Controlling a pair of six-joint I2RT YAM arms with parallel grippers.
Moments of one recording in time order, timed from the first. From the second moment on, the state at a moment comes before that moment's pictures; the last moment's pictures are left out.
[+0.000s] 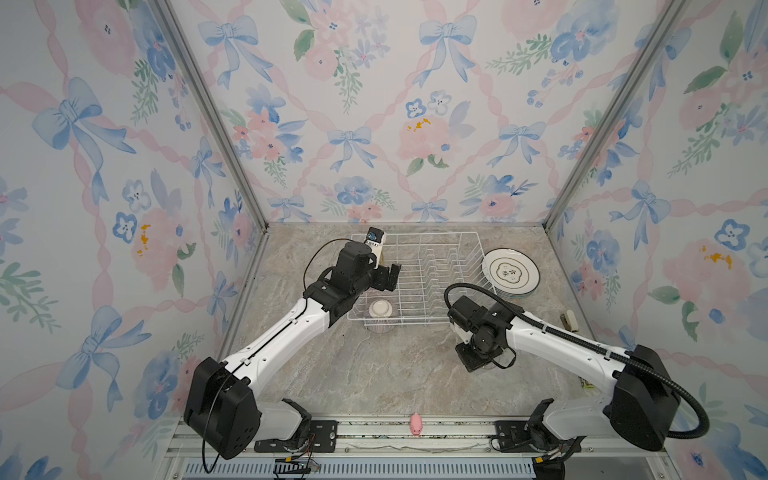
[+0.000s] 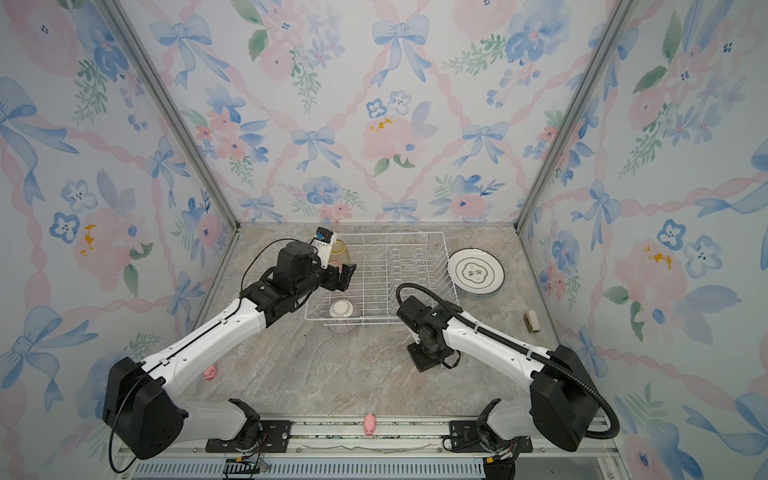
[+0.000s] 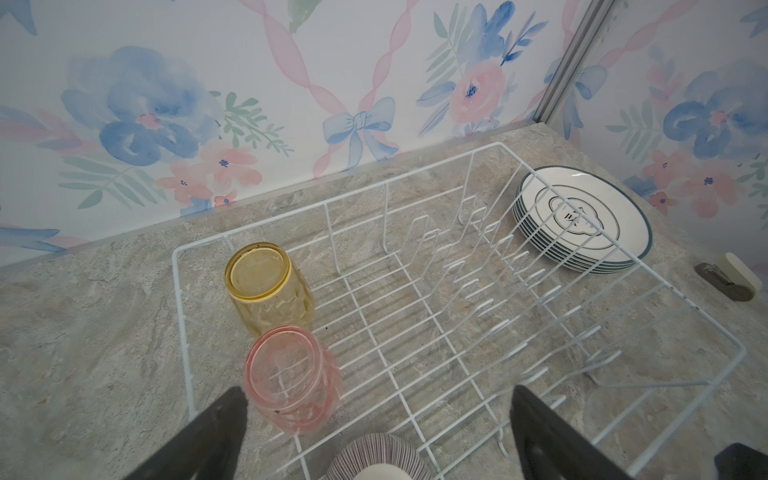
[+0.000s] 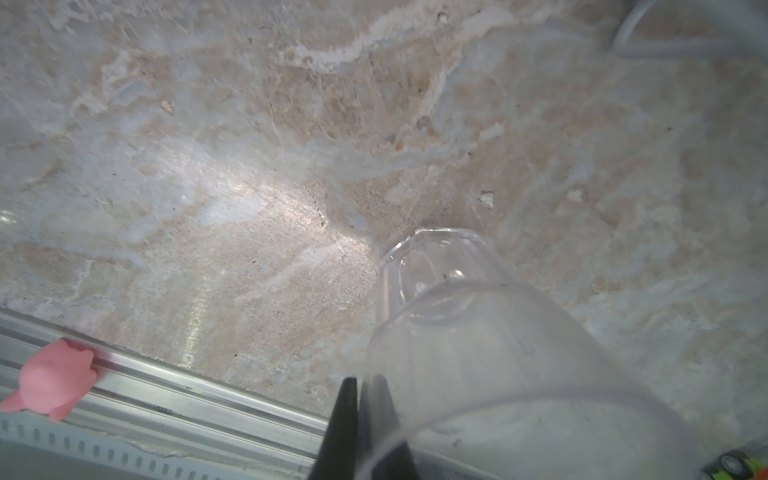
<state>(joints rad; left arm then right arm) -0.56 1.34 1.09 -0.21 -0.08 -0.10 0.76 1.38 0.96 -1.10 0.01 0.31</state>
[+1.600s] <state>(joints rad) -0.60 1.40 1.11 -0.49 -0.16 -0.08 0.71 1.13 1.16 -1.13 -0.08 0.25</state>
